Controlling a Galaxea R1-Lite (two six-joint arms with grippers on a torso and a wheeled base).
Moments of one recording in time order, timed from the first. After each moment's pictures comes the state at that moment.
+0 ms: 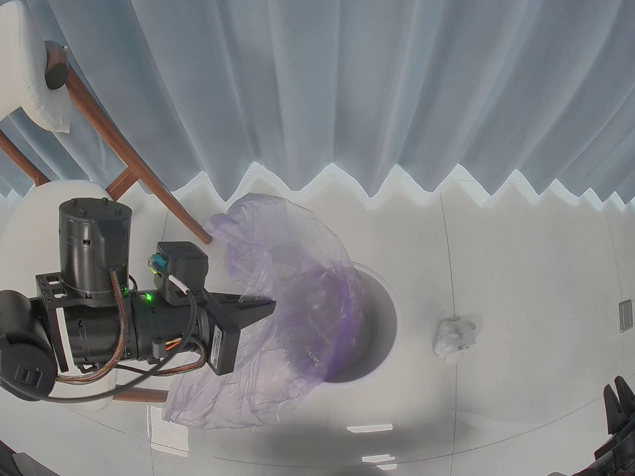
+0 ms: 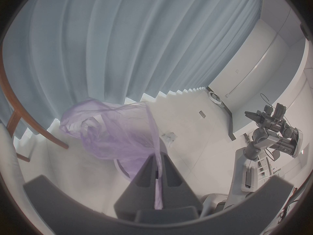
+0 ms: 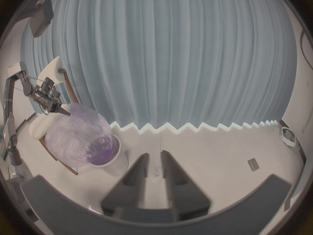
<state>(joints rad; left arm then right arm) -0.61 1.49 -0.70 -0.40 -0.22 0.07 0.01 0.02 -0.02 0.00 0.07 -0.02</state>
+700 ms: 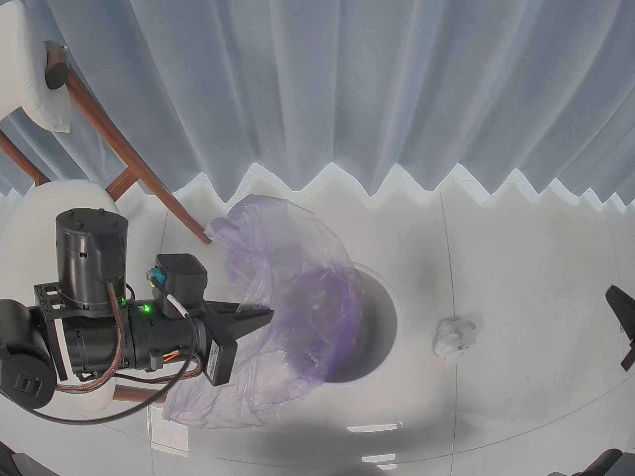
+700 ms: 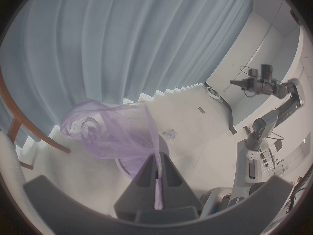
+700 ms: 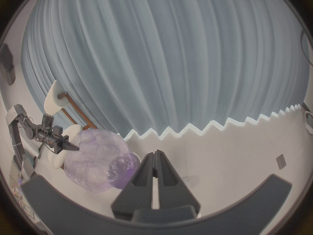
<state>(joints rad) -0.61 1.48 -0.66 -0.42 -0.22 0.14 0.13 0.67 -0.27 -0.36 0.14 0.13</state>
